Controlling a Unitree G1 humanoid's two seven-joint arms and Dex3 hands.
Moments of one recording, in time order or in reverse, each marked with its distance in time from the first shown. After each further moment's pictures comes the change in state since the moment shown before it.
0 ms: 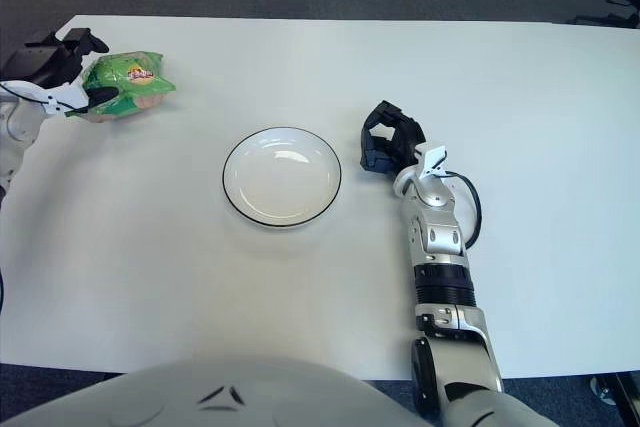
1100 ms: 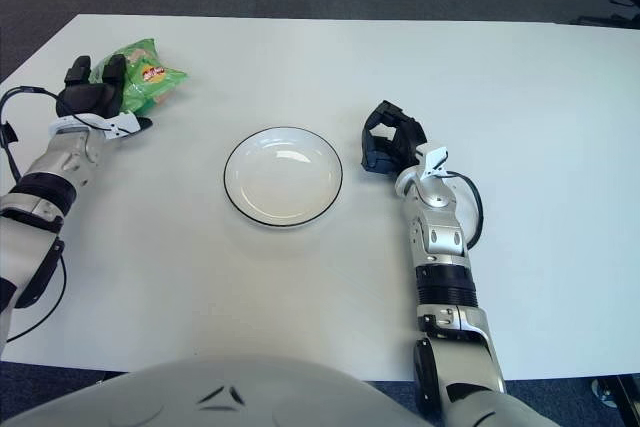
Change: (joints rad) left arm -0.091 -0.235 -0.210 0.340 0.039 0.220 0.304; right arm 0.006 -0.012 0.009 -0.001 -0.004 -0.016 0.005
